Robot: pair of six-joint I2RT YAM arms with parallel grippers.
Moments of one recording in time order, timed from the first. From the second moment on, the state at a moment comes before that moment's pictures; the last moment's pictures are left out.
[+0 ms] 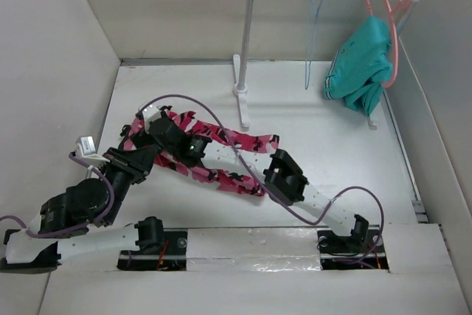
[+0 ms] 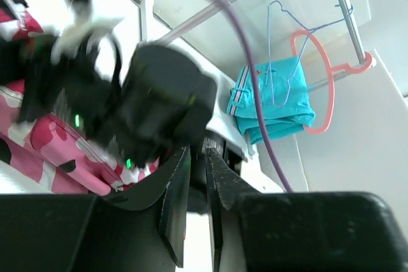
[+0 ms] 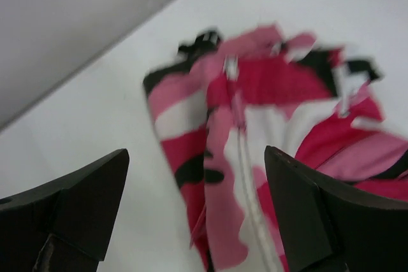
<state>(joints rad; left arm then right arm) -1.36 0.26 0.93 -0.84 -1.12 -1.04 1.16 2.58 2.43 -0.15 0.28 0.18</state>
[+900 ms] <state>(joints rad) -0.56 1.09 0.83 -0.32 -0.64 -0.78 1.16 1.36 0.63 0.23 0.40 0.35</state>
